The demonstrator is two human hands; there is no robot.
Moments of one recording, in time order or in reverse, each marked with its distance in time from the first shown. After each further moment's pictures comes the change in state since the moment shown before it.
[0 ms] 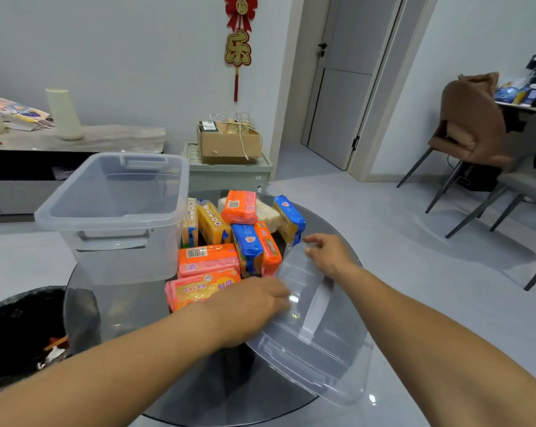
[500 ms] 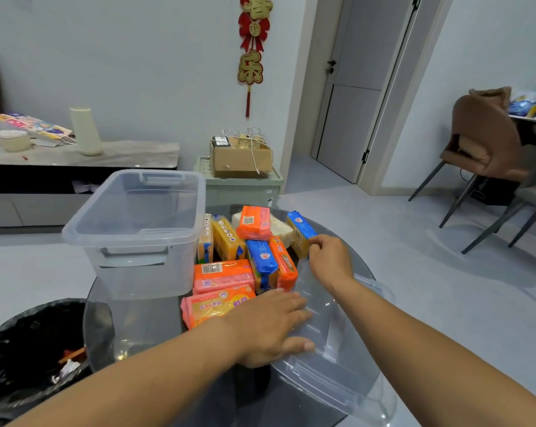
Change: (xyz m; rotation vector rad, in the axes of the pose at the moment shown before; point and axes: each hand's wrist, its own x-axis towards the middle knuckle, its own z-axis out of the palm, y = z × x) left_hand -0.002 0.004 -0.012 -0.107 -0.113 -0.093; right_hand -0.020 -0.056 0.012 0.070 0.252 -0.112
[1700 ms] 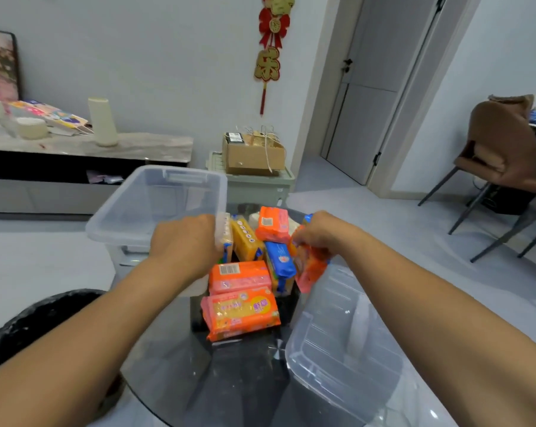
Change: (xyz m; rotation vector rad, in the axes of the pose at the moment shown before) left_hand -0.071 -0.096 -0.083 0.146 0.448 -0.900; right_hand 0.018 -0.106 -0.010 -0.315 -0.452 0.127
